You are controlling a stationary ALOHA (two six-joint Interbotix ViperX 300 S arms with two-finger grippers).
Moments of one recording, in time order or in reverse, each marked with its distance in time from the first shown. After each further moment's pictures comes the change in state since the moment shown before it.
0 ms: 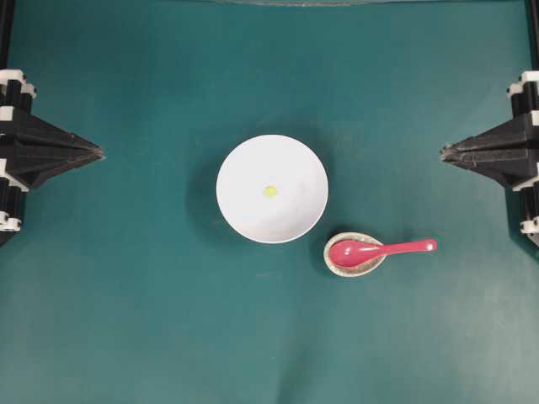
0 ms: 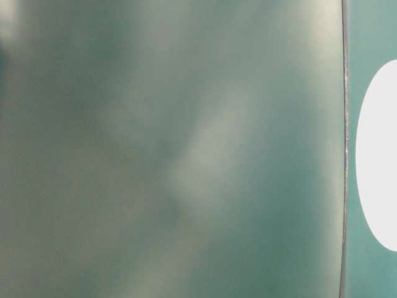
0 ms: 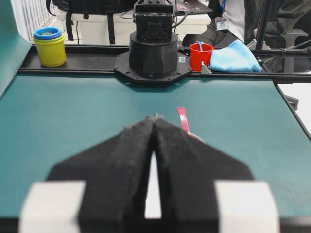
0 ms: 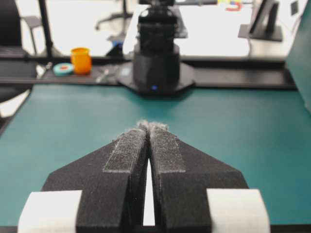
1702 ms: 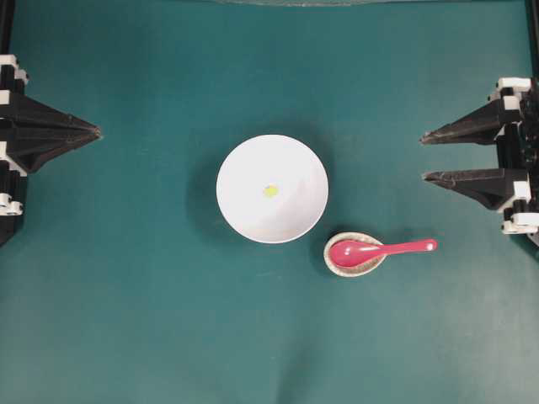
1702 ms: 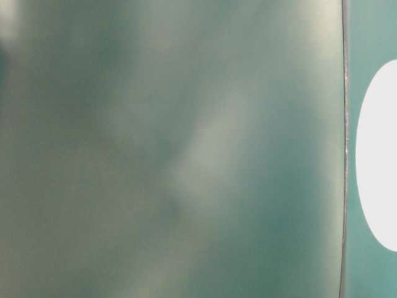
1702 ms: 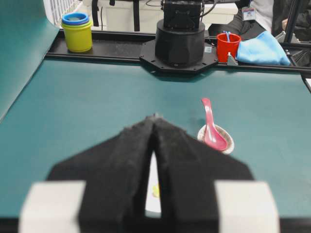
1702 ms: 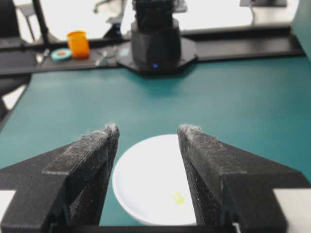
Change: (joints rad) left arm 0.071 -0.034 -0.011 0.006 0.089 -0.011; right arm 0.000 0.089 0.025 0.074 -0.058 0.018
